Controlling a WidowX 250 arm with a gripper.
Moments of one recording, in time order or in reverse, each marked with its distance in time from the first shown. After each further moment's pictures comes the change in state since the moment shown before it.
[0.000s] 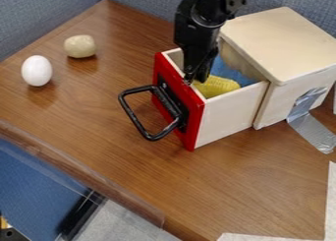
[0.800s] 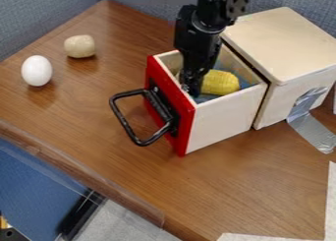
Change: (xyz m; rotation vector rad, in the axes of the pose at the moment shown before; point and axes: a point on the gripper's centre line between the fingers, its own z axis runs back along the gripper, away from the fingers) arm 0.001 0.002 -0.012 0.028 -0.020 -0.004
